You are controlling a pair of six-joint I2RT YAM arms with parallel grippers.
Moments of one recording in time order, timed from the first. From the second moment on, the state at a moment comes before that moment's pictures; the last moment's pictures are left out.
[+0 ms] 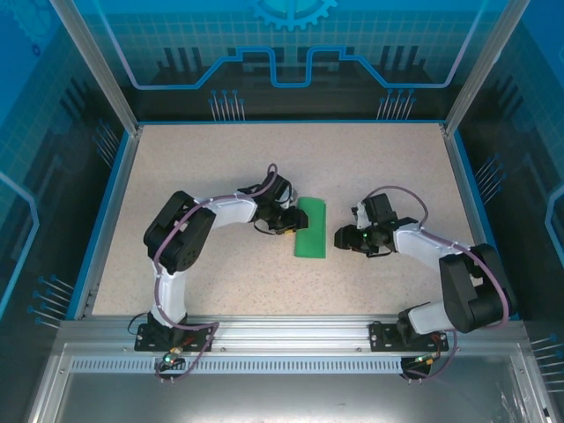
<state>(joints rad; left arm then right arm) -0.57 2.01 1.23 -0.28 0.46 -0.71 0.29 1.41 0.64 -0.35 -0.36 0.43</state>
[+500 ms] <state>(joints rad) -0.61 2.06 1.38 -0.48 0.38 -0.67 0.28 1.38 0.64 -0.33 -0.39 0.43</state>
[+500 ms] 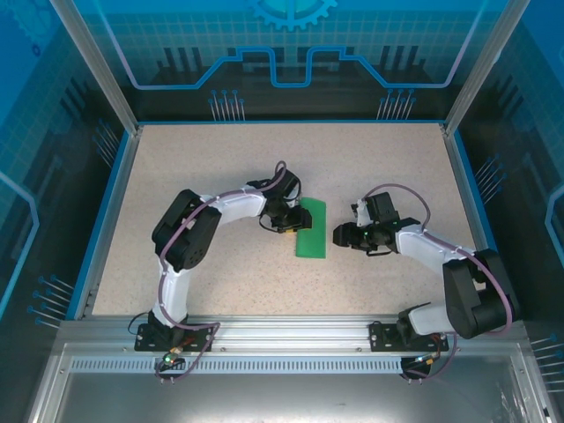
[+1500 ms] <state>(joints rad) -0.62 2.13 1.50 -0.63 0.34 -0.67 0.28 1.35 0.64 -0.33 -0.40 0.43</state>
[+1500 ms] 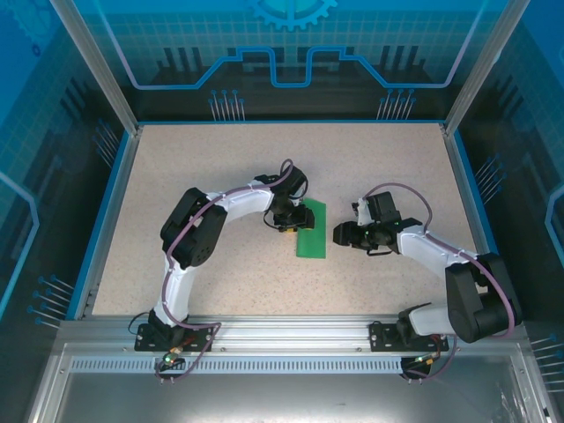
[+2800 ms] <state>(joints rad) -0.63 2.13 1.51 -0.65 0.31 -0.66 0.36 1.69 0.73 -0.15 -0.53 0.56</state>
